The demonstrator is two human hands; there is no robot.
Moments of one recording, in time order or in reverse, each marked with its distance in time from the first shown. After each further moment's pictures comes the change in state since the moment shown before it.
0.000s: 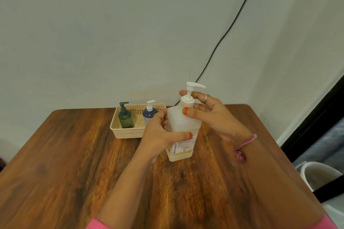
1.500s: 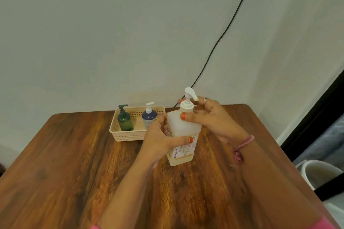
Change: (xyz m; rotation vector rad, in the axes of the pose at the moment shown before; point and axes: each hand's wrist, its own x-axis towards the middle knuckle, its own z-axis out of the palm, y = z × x) left_hand -0.002 -0.005 0.003 0.003 0.026 -0.023; right_hand 0.003 0.008 -0.001 -0.016 0.025 -0.003
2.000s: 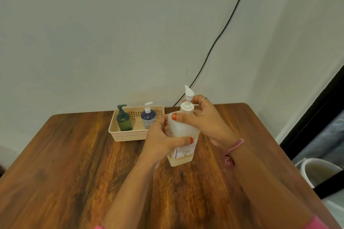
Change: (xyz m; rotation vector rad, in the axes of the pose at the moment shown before) left_hand 0.001 -0.005 0.005 -0.004 -0.007 -0.003; right_hand 0.005 0.014 0.012 -0.043 0.183 0.047
